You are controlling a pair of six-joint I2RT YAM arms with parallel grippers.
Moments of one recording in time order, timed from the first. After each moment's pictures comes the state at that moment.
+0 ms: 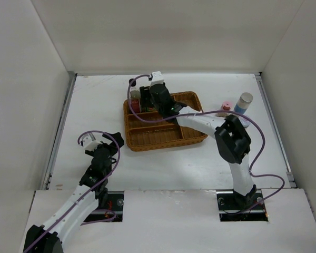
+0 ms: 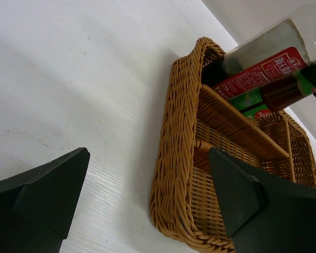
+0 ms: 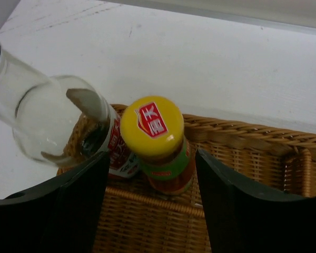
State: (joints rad) left arm -0.41 0.51 0.05 0.20 -0.57 -0.84; right arm 0.79 2.08 1.66 0.10 0.38 0.27
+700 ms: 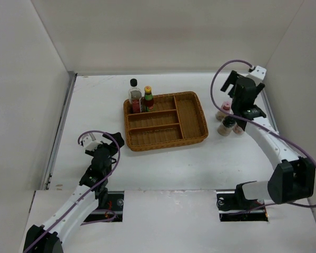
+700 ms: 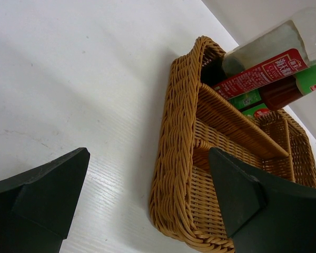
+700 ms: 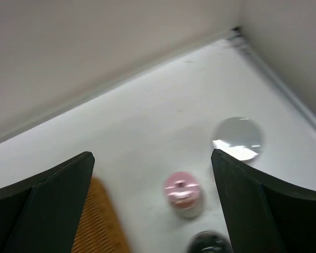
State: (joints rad) left arm -0.41 0.51 0.05 0.20 -0.57 -0.84; right arm 0.23 1.32 1.06 0.05 0.53 0.34
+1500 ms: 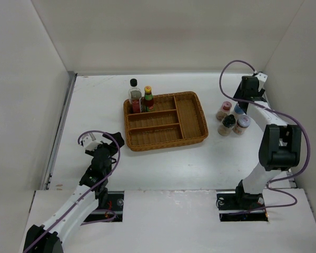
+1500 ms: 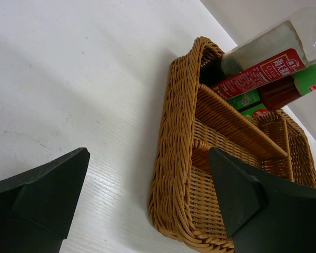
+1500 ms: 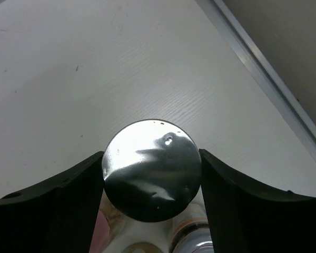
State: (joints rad) left arm -0.41 0.51 0.05 0.21 -0.57 -0.84; right arm -0.04 1.69 1.21 -0.15 0.46 0.32
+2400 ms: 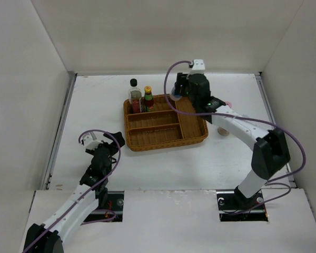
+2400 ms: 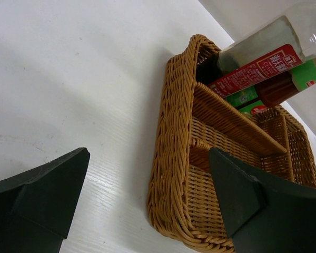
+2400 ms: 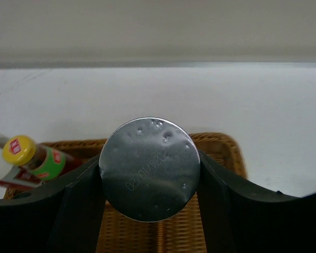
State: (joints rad) left arm -0.40 0.53 0.05 0.24 -0.54 -0.81; right arm 0.56 1.63 1.33 0.09 0.39 0.25
